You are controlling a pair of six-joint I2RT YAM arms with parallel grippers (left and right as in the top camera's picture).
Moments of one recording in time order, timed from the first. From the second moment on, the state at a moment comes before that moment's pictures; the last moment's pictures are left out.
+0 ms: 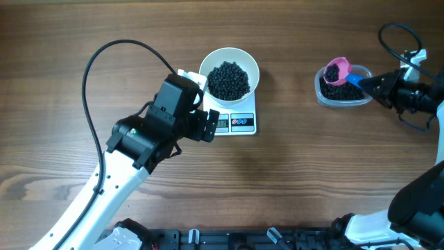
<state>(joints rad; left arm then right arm) -0.54 1.24 1.15 -0.85 -0.10 -0.17 -0.53 1.67 1.32 -0.95 -0.86 -0.02</state>
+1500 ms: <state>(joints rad) -0.54 1.24 1.15 -0.85 -0.10 -0.17 -0.11 1.67 1.32 -0.49 -1.13 0.24</state>
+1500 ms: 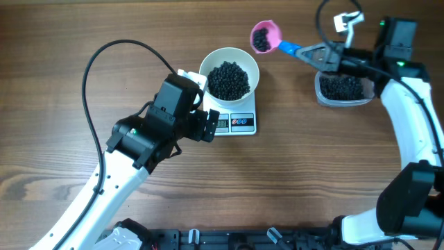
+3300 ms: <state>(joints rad) -0.54 1.24 1.15 -0.85 -0.10 -0.17 0.38 1.67 1.32 -0.46 -0.25 -0.50</state>
